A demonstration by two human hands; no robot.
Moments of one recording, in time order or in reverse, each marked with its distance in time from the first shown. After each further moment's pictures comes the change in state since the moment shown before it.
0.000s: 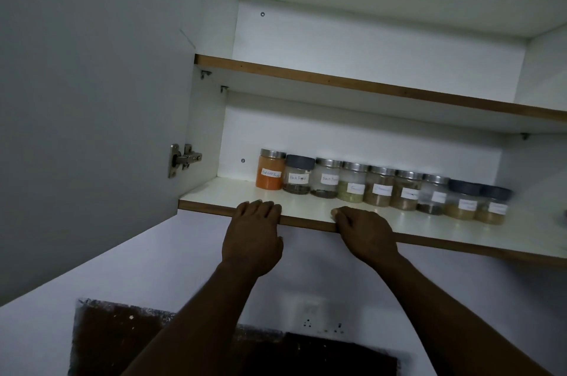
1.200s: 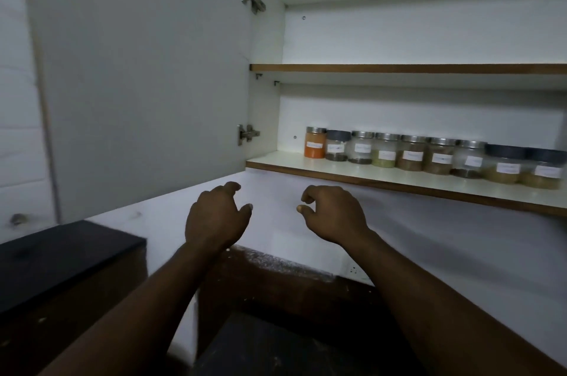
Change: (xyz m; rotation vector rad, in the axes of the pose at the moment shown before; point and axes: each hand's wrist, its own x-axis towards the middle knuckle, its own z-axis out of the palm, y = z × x) left_hand -0.185 0.045 -0.187 -0.048 0.075 -0.554; right_hand -0.139 -0.103 -0.098 0.234 -0.126 -0.275
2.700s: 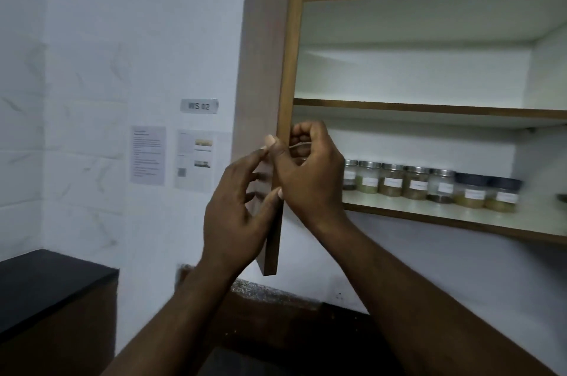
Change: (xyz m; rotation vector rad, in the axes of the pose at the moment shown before) left_hand -0.030 0.047 -0.078 -0.712 0.336 0.416; right_hand 0.004 -0.146 -0.104 0.714 0.675 -0.100
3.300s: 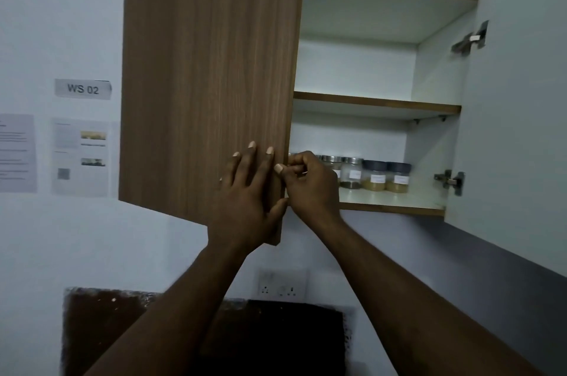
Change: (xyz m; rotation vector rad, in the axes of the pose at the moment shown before) left_hand 0.012 -0.010 0.192 0.343 -0.265 0.138; right_hand 0.022 0.136 -0.129 -0.413 -0.040 0.276
